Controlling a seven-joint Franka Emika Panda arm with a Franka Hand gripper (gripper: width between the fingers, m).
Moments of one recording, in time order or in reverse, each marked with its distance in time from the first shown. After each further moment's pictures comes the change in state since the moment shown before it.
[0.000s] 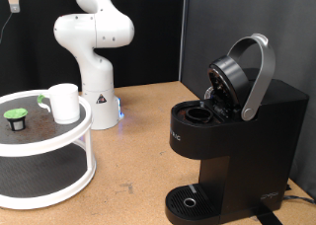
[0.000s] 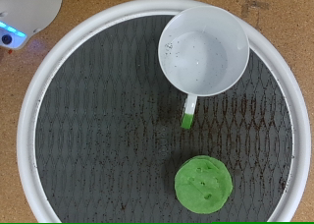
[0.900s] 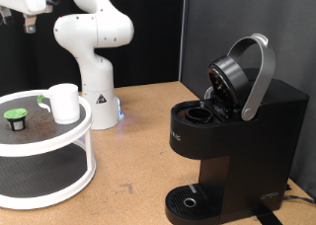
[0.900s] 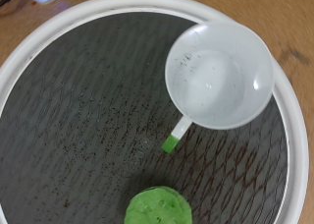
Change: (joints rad) arm 0.100 0.065 -0.076 -0.038 -0.015 0.069 -0.386
